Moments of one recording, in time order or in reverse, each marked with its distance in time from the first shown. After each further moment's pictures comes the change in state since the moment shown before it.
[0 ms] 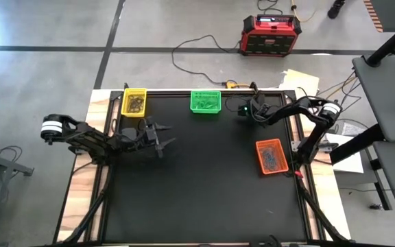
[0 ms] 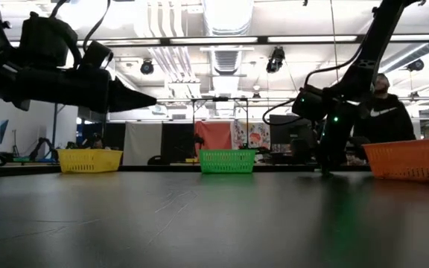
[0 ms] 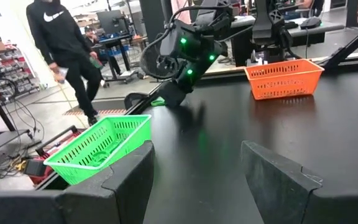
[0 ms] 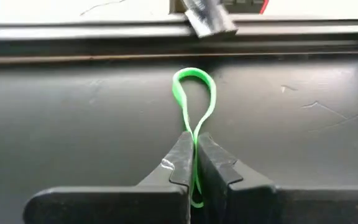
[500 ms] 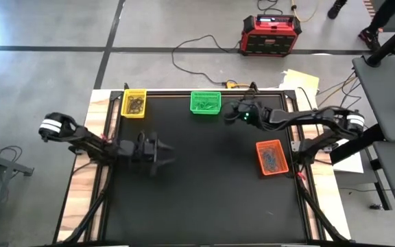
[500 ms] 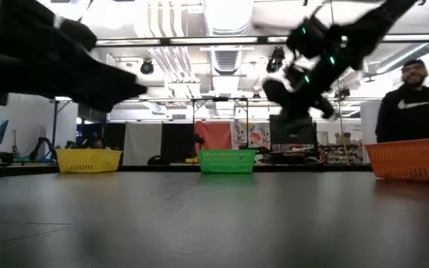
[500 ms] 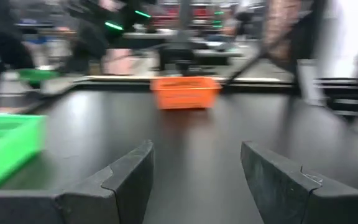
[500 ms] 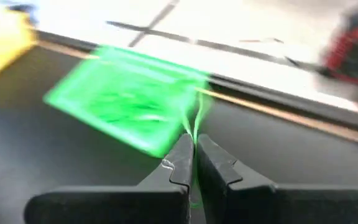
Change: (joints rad) left arm -0.278 -0.013 -0.011 0.000 0.002 -0.211; right arm 0.271 -0.306 0.084 -0.016 -0.144 -0.230
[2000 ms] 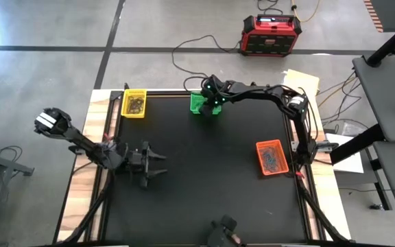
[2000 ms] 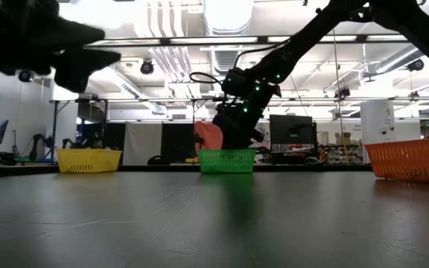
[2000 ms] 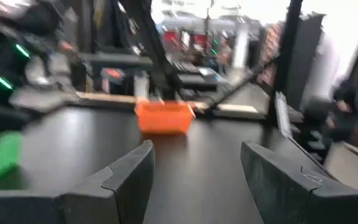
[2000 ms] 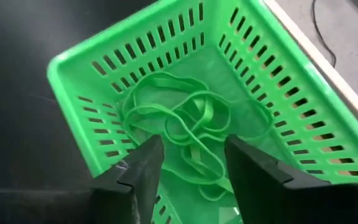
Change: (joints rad) left arm -0.380 -0.131 0.000 -0.008 -0.376 -0.033; right arm -0.183 0.677 0.833 -0.470 -0.565 -0.523
